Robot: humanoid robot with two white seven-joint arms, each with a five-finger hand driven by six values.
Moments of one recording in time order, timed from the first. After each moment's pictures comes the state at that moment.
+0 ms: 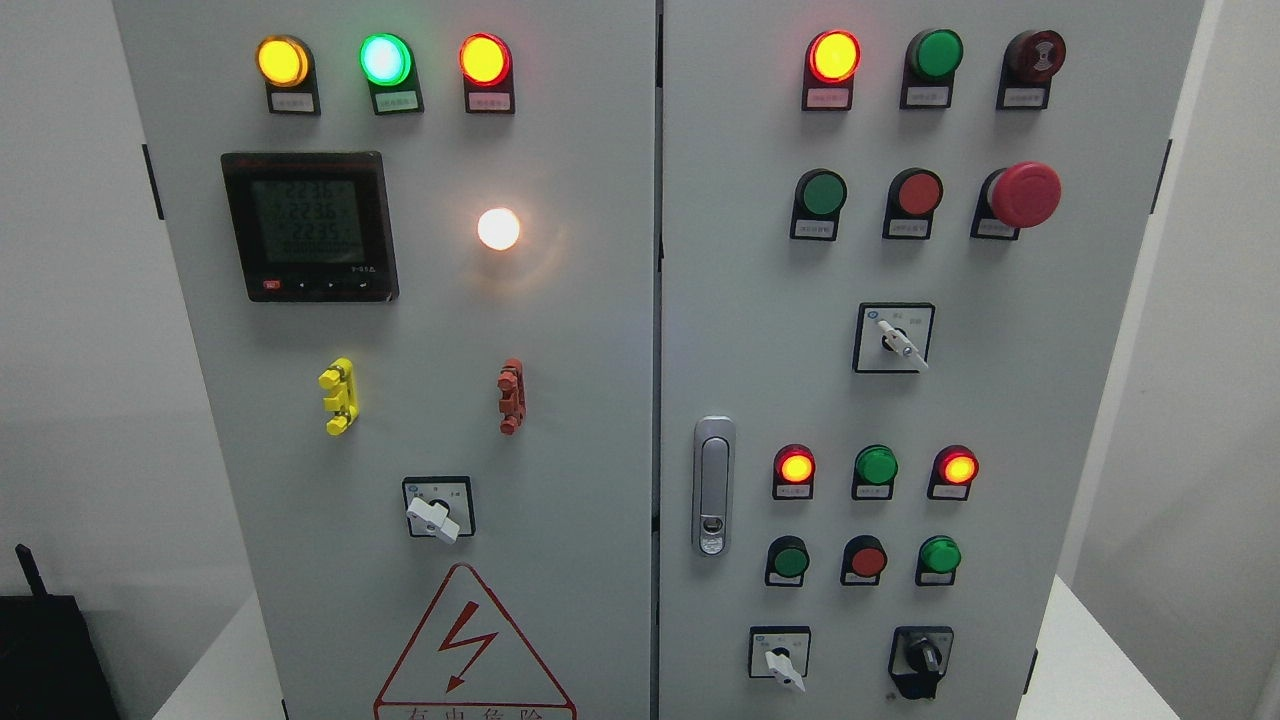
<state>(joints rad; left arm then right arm) 0.13 -0.06 0.04 -0.11 0.00 -0.03 -0.16 0.32 0.10 0.10 -0.97 -0.04 -0.52 -0.03</state>
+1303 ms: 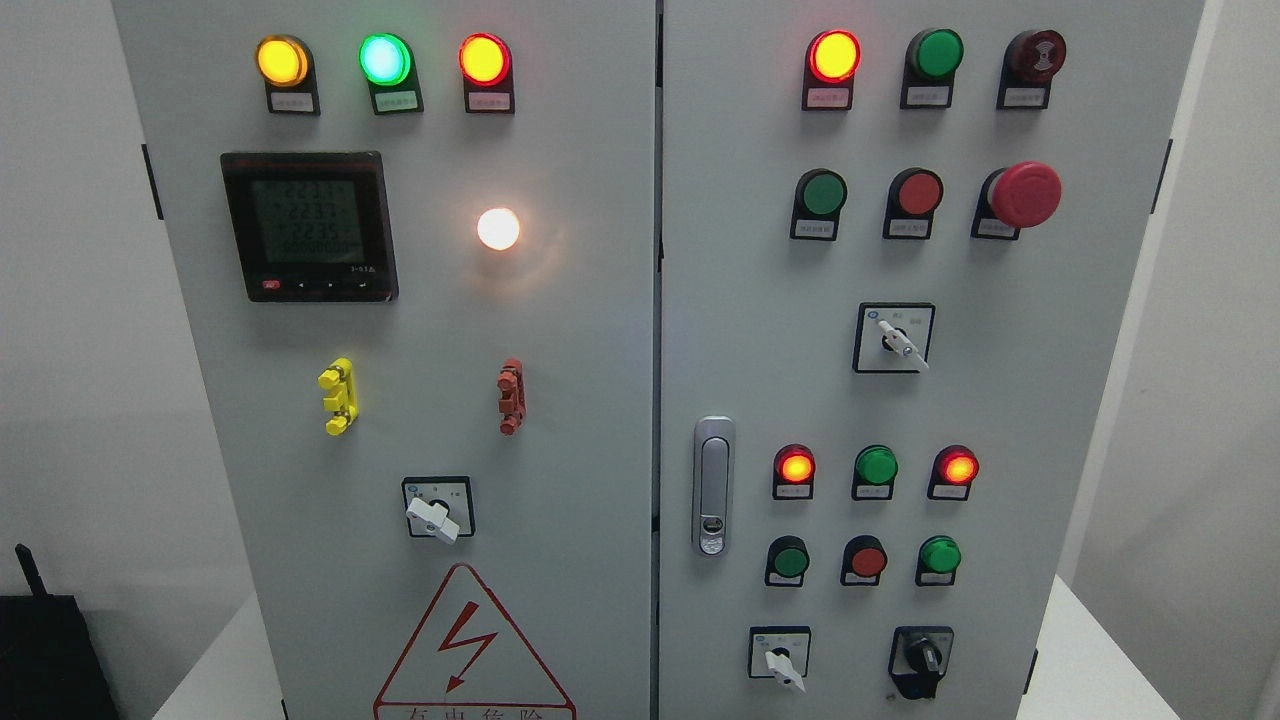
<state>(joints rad) 0.13 -0.06 0.04 -0.11 0.00 -0.04 -0.16 0.28 0.08 0.02 -1.34 -0.06 -0.49 -0.11</state>
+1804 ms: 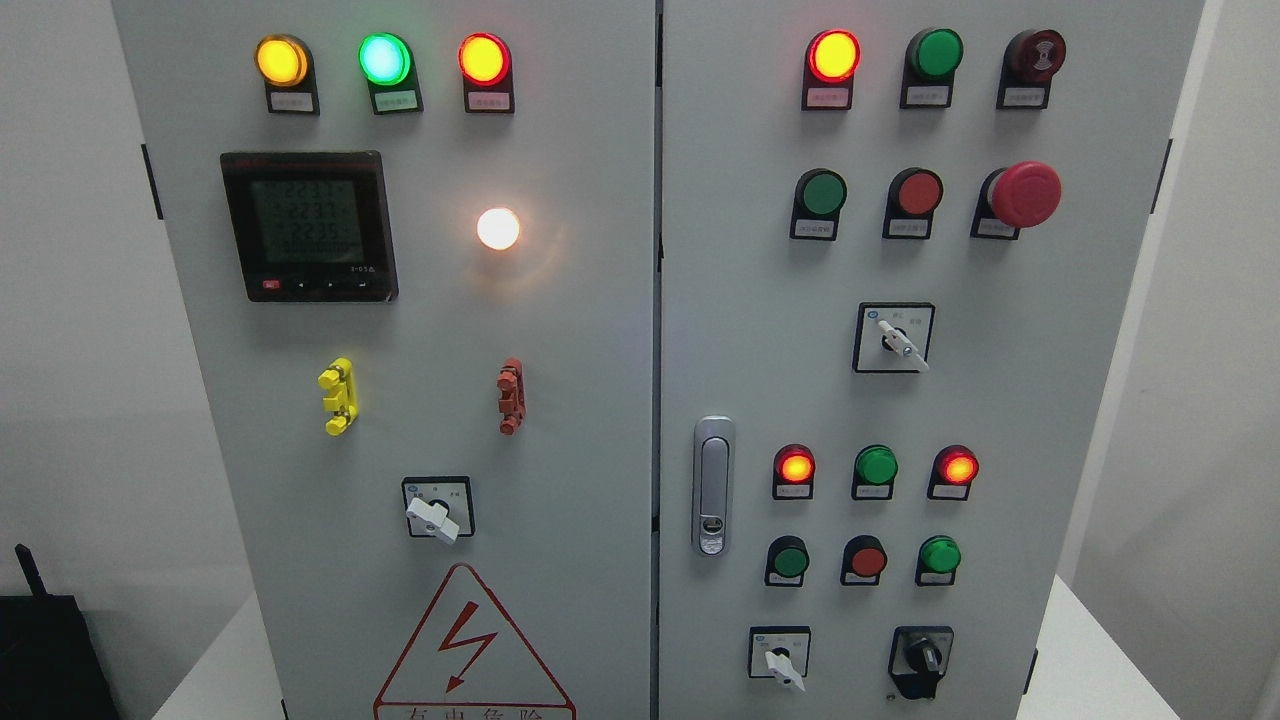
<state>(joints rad) 0.13 -0.06 0.04 -0.11 0.00 -0.04 -0.16 0.23 0.08 0.01 -1.47 -0.08 -0.37 -0.13</state>
